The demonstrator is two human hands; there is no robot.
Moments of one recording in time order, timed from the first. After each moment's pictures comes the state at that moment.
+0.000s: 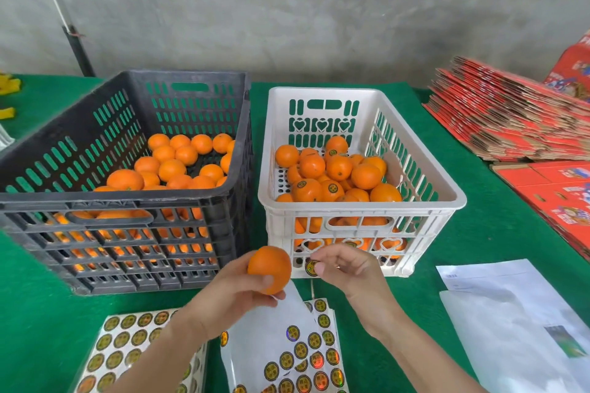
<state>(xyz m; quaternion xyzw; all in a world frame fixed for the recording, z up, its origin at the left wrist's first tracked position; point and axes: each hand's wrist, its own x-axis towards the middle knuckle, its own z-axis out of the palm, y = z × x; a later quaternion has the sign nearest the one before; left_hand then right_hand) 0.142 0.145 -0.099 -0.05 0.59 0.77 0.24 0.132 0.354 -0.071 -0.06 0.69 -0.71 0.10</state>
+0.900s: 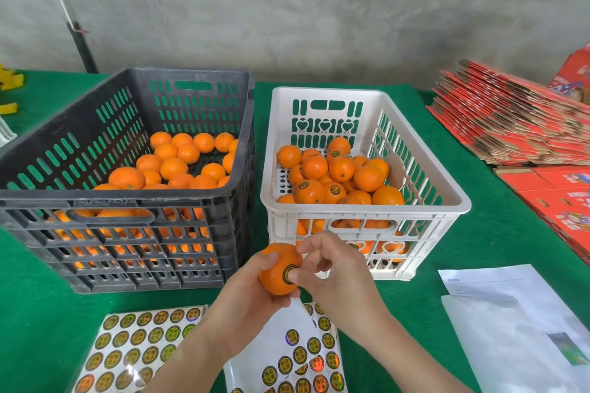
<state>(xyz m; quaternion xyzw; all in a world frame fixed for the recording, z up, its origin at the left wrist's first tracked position) 0.156 0.178 -0.078 -0.12 0.48 0.85 0.18 0.140 0.328 -0.049 -0.14 0.86 -0.49 0.03</state>
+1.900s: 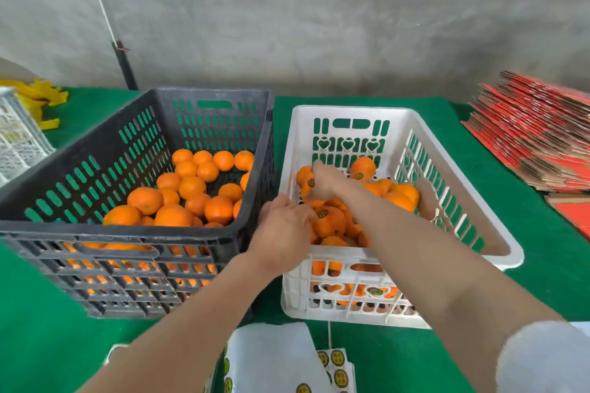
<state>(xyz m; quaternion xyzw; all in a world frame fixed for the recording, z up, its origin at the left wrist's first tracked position) 0.028 0.187 -0.051 0.09 0.95 0.25 -0.18 -0.111 0.283 -0.033 -0.18 0.97 -0.11 0.12</state>
